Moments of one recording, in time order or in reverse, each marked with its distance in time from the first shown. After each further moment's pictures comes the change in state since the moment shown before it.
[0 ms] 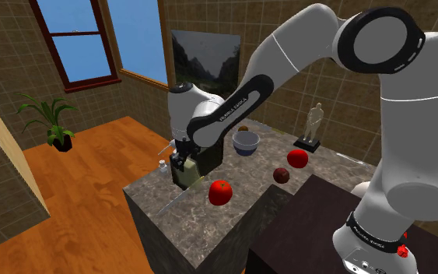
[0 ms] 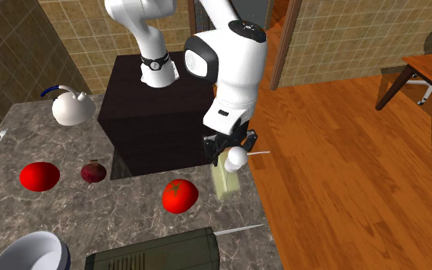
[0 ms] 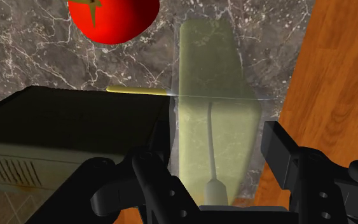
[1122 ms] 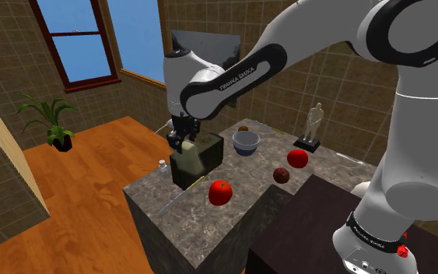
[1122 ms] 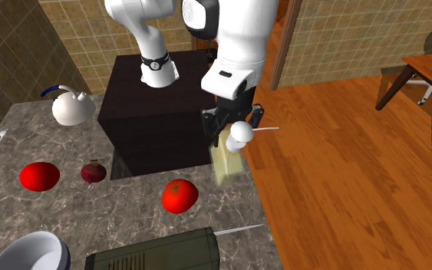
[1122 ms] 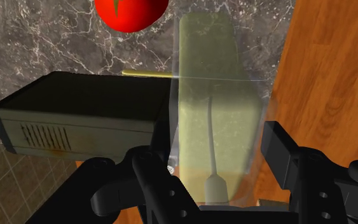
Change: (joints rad) arm -0.021 -0.129 0.037 0.064 0.089 -0.180 -0.079
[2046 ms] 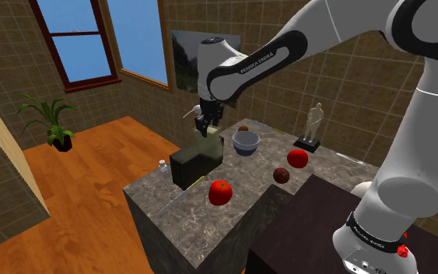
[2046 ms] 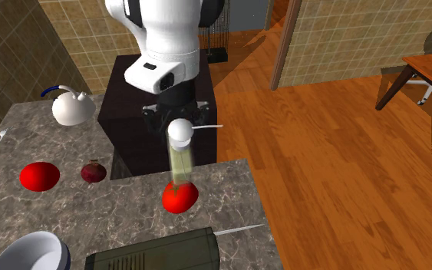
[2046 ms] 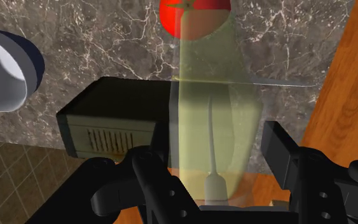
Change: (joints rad) arm -0.139 -0.154 -0.064 -0.149 0.089 0.039 -0.240
